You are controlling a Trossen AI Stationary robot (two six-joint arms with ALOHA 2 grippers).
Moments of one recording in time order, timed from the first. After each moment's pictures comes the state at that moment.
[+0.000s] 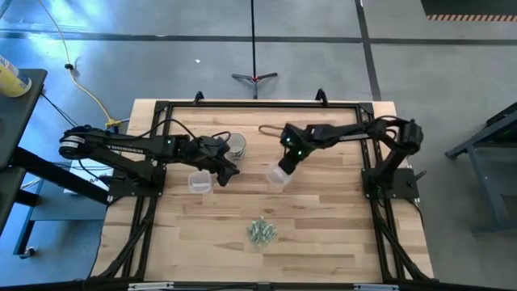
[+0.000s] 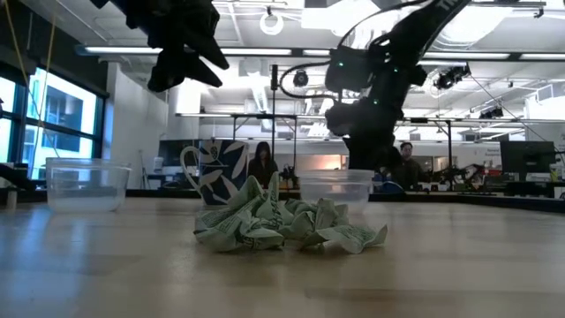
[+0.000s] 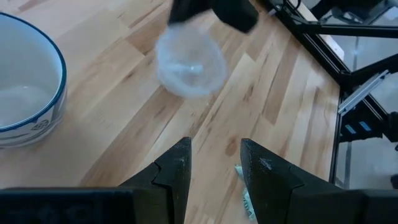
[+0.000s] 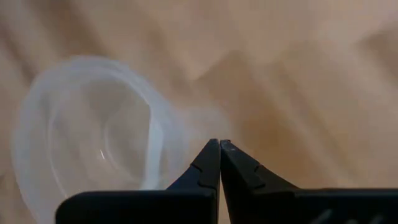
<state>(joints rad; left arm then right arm) 0.00 1.18 0.86 -0.35 -0.02 -0.71 -0.29 1.73 1.00 -0.42 -0.18 0.42</state>
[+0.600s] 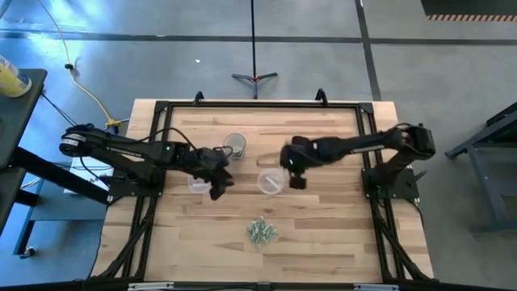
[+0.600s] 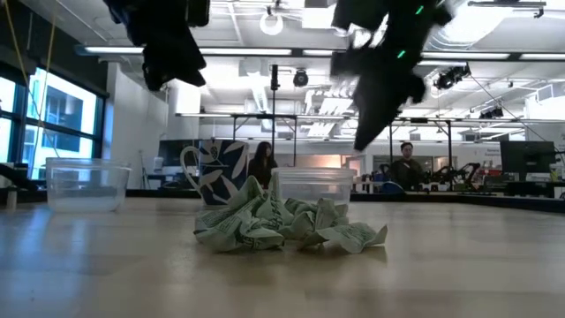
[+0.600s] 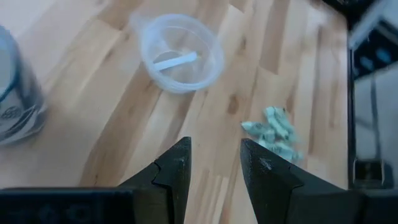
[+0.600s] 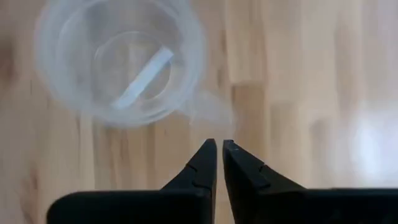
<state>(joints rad) -0.12 1.19 0.86 -0.42 -0.02 -0.49 0.01 1.59 1.10 -0.65 0.20 -0.06</state>
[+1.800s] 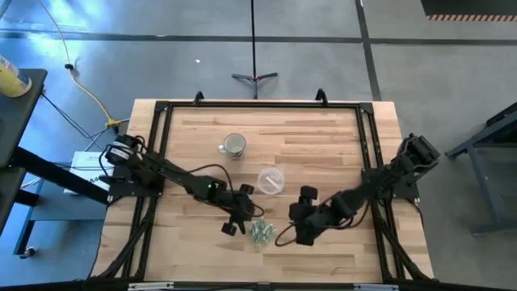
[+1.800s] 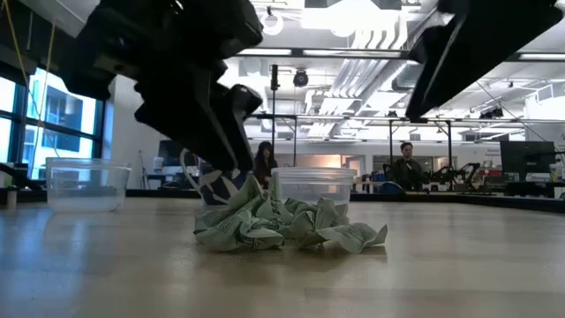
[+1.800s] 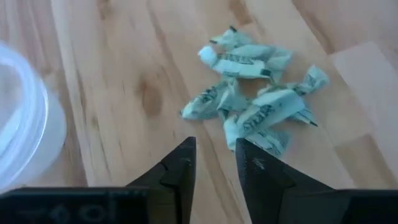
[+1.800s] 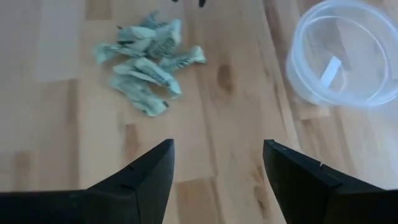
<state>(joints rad) -0.32 1.74 0.96 -0.07 0.00 0.11 0.57 1.64 1.10 -0.55 0.40 0.63</state>
